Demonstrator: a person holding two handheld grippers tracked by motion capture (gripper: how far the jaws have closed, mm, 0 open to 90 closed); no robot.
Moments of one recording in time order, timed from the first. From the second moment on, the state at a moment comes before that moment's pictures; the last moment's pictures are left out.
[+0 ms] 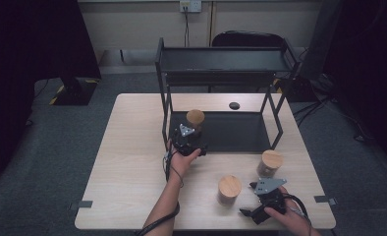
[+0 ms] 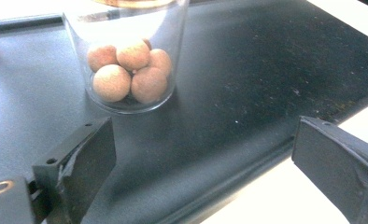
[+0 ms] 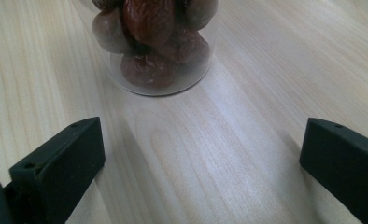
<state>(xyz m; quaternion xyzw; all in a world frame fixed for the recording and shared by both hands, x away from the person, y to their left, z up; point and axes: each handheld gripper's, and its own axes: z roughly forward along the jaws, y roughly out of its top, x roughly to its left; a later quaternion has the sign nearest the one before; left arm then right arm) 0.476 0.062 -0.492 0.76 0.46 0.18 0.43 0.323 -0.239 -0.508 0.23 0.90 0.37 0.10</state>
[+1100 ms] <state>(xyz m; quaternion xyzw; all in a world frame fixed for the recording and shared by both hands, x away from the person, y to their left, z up) 0.455 0.067 -0.488 0.79 0.41 0.14 0.44 0.323 -0.239 -0.508 0.23 0.90 0.37 0.10</state>
